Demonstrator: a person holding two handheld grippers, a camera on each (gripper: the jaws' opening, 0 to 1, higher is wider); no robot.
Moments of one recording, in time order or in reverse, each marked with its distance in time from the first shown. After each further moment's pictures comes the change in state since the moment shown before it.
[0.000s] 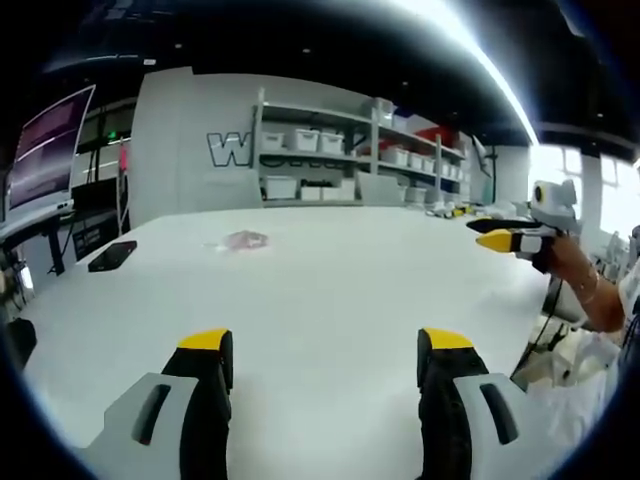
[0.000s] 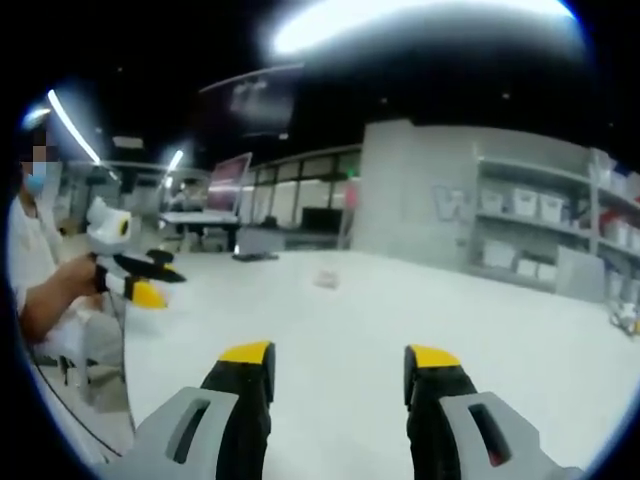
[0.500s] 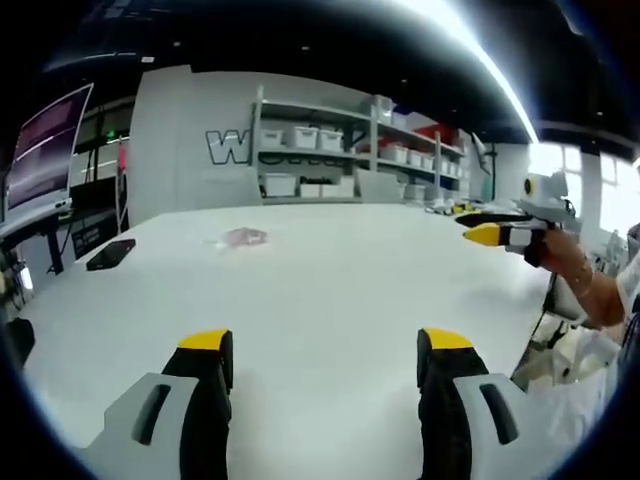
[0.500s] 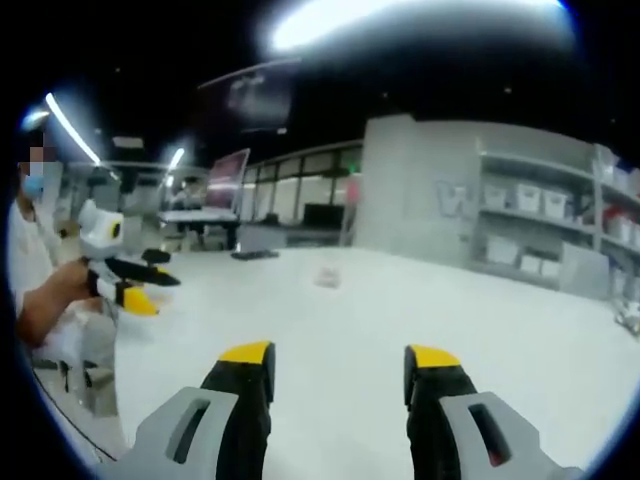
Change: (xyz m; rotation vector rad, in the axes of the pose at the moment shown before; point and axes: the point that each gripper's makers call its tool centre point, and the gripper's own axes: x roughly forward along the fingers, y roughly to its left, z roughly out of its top) left arm 0.004 -0.001 -0.003 0.004 0.011 -0.005; right arm 0.021 -0.004 -0.001 0.009 0.020 0.011
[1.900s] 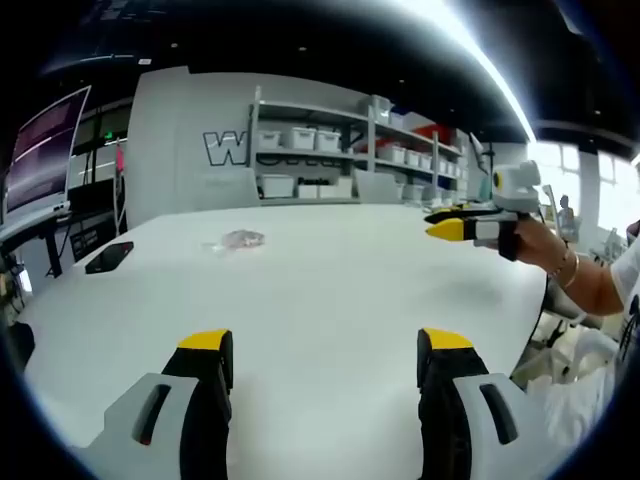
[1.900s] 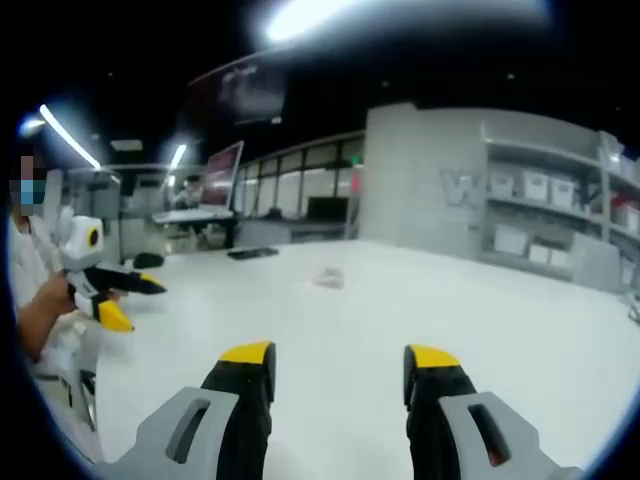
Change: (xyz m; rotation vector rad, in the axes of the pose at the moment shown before) left arm -0.001 -0.001 0.001 0.007 -0.001 -0.007; right arm 0.048 -0.003 0.002 0.032 0.036 0.028
